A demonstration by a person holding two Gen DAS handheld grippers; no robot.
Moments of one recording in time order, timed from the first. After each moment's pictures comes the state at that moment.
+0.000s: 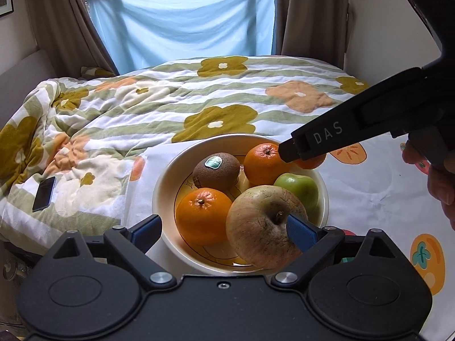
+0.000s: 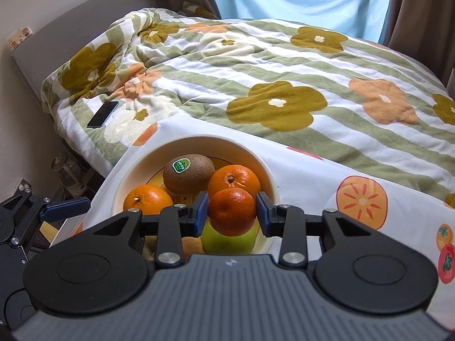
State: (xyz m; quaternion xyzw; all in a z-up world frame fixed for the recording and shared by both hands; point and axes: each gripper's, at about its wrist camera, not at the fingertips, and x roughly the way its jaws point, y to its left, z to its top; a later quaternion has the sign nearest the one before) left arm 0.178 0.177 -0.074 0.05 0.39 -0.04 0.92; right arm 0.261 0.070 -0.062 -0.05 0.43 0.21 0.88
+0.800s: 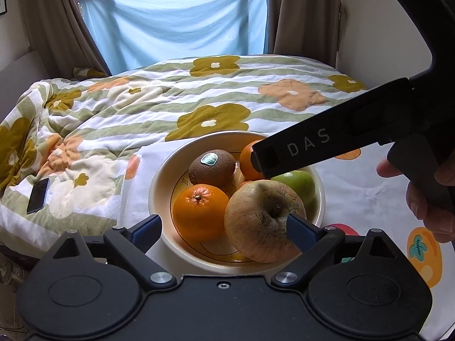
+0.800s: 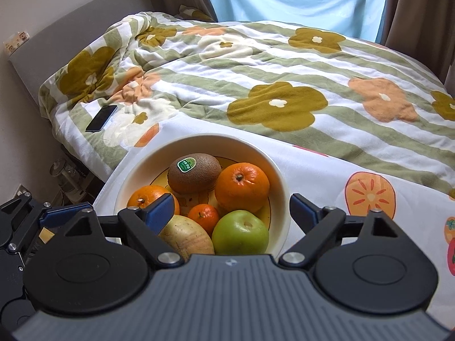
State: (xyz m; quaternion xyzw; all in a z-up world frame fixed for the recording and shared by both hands) left arm 0.177 0.177 -0.075 0.05 0.39 -0.06 0.92; right arm 0.253 0.076 -0.067 -0.04 0.42 0.19 0.89
